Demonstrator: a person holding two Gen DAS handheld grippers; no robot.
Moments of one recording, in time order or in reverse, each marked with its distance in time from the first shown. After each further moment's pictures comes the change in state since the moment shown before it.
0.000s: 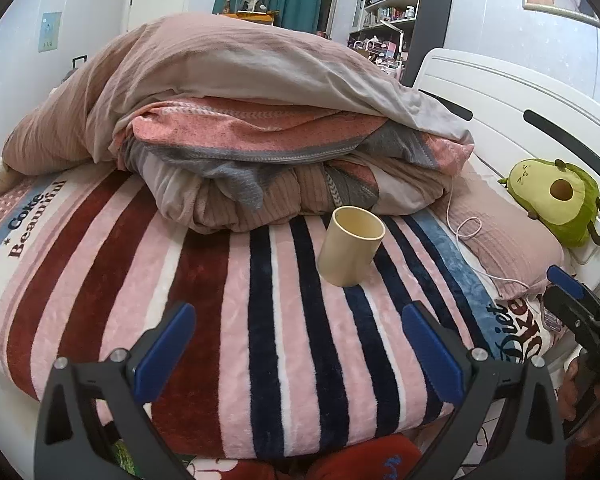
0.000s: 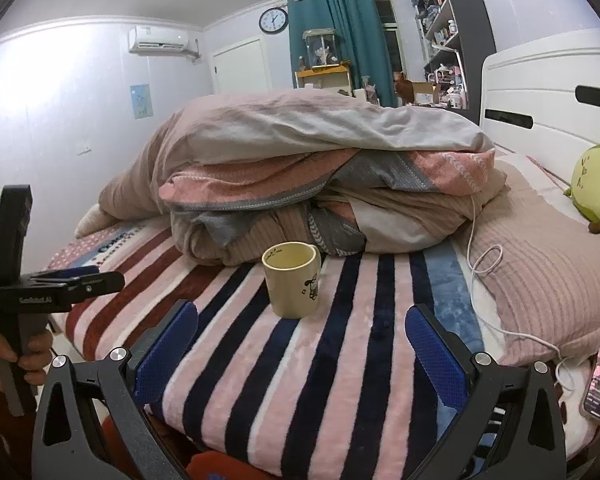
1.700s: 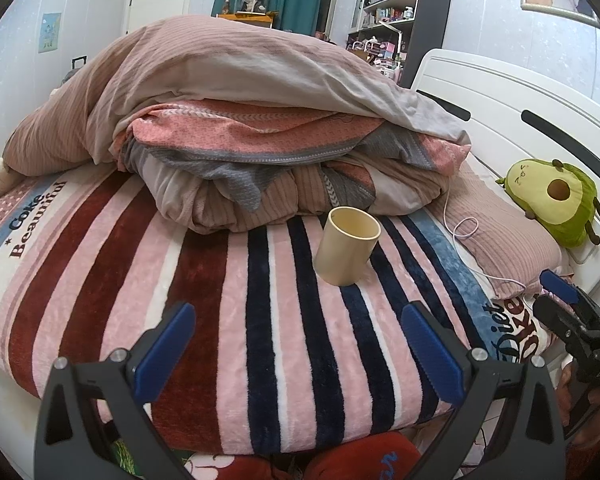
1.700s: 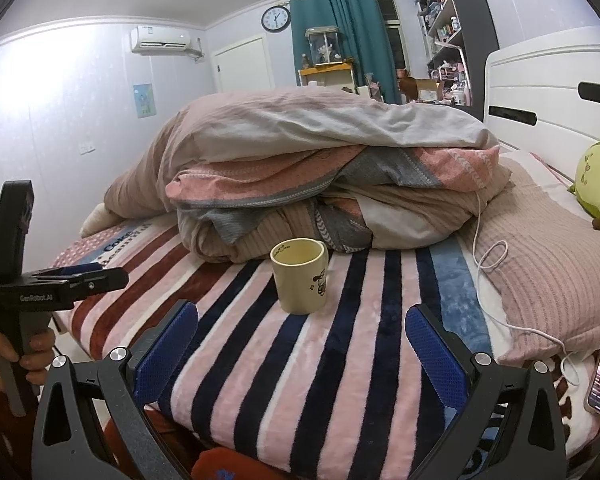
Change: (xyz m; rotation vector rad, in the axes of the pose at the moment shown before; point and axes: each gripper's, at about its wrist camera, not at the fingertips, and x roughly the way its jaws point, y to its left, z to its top) left arm -0.006 -0.006 -0.001 0.004 -0.007 0.006; right arm -0.002 0.007 -0.003 -0.014 0.018 0.010
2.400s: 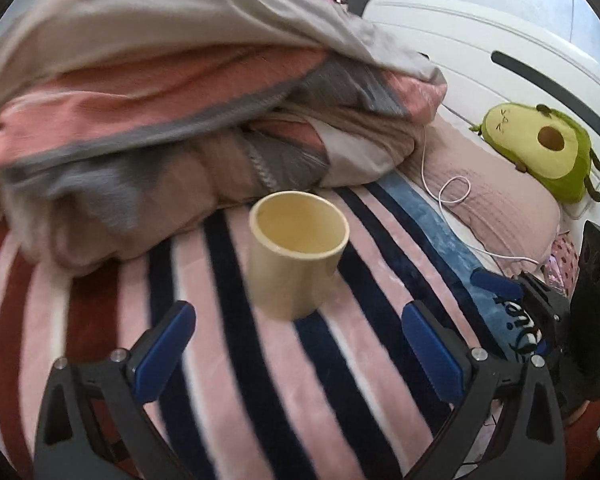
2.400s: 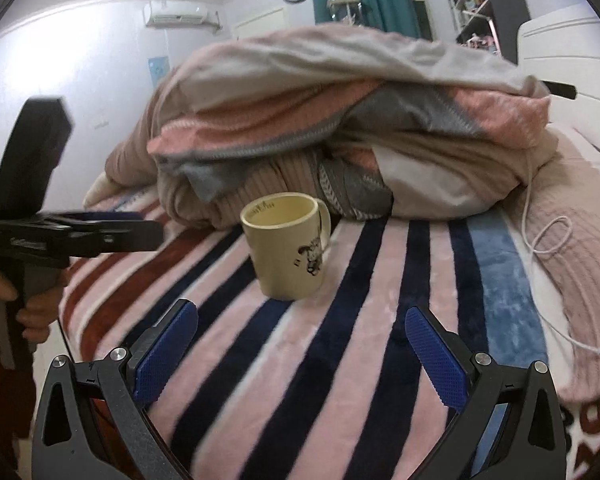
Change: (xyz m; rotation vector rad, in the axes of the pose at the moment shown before) left arm 0.168 -0.052 0.039 0.170 0.150 -0.179; right arm 0.131 -0.048 -0.025 -0.040 0.124 0.112
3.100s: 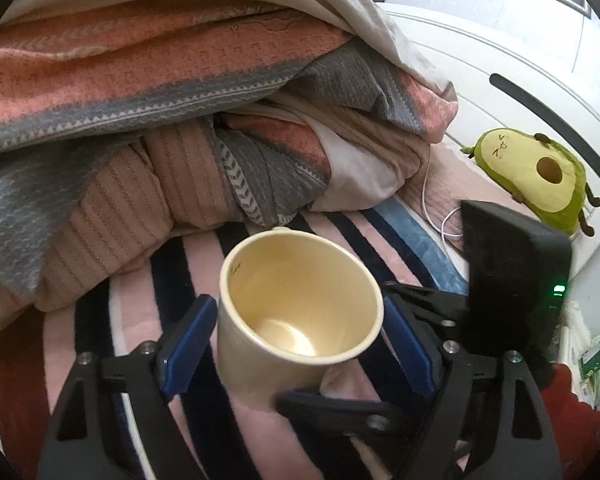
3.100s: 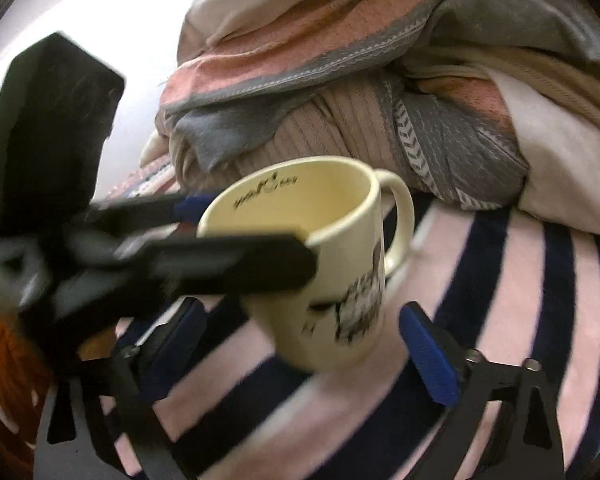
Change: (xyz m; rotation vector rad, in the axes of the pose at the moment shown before) left arm 0.080 0.033 0.033 -0.072 -0.031 -0.171; right arm 0.159 -0.020 0.044 -0.040 0.183 0.356
